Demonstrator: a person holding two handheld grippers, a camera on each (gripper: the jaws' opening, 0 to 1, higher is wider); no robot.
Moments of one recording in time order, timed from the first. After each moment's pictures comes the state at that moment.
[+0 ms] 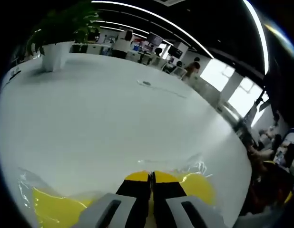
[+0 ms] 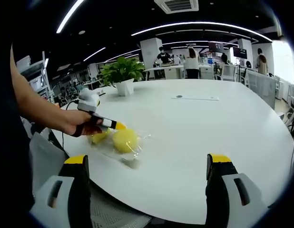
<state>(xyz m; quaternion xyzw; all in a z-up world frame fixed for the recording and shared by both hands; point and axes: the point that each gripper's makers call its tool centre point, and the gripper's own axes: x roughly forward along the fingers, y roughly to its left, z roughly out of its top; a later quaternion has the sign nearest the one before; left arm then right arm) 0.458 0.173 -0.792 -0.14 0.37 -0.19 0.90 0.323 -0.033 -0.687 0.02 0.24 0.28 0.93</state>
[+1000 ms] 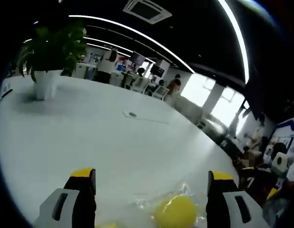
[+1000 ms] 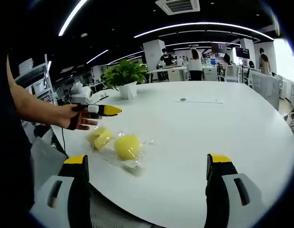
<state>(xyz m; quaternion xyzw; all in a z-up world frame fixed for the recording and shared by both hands) 0.476 0.200 -0.697 -0.13 0.22 -0.28 0.92 0.341 -0.021 -0.679 0.03 0.23 0.30 0.92</state>
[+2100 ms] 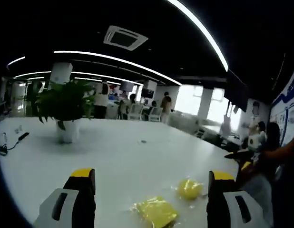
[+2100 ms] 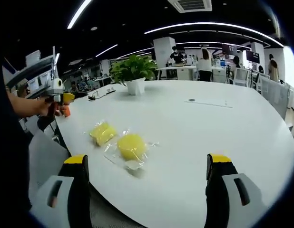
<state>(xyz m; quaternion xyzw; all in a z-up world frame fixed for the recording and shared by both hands) 0.379 0.328 -0.633 -0.05 0.14 -0.27 0.95 0.344 -0.009 -0.685 -0.01 0.23 0.33 0.91</state>
